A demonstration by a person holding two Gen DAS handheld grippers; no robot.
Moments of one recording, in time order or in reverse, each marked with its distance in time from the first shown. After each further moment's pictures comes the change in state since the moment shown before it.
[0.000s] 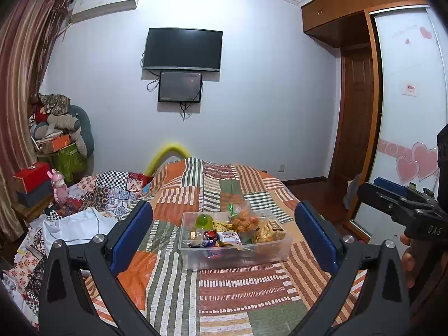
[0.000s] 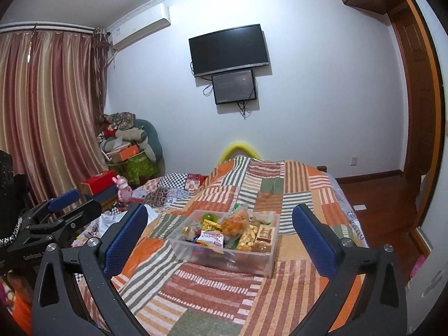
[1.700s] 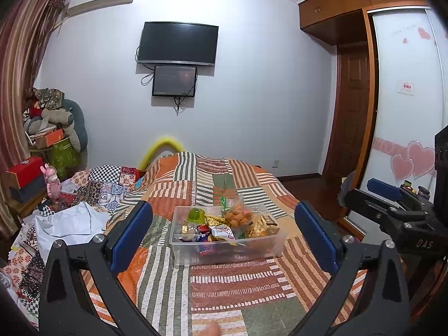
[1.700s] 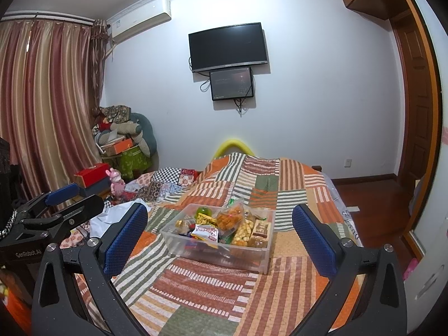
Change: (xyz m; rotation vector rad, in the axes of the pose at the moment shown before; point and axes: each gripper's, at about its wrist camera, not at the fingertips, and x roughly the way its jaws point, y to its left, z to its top) left arm 0.007 -0.001 -0.010 -0.009 0.023 -0.038; right arm 0.000 0.004 -0.007 -0.033 0.015 -0.033
